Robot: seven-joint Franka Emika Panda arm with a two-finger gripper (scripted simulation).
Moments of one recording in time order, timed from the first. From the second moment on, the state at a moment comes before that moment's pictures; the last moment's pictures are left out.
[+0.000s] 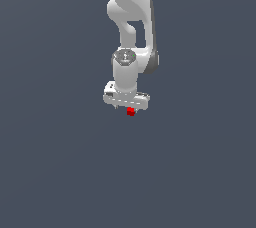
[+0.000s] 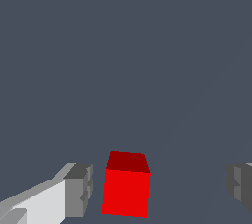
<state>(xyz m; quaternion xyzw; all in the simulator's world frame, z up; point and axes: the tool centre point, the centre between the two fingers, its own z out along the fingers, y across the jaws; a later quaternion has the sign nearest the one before) -0.057 -0.010 0.086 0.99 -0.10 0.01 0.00</state>
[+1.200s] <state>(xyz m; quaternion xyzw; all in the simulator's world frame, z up) -0.091 0.017 0.020 0.99 -0.15 0.00 0.00</state>
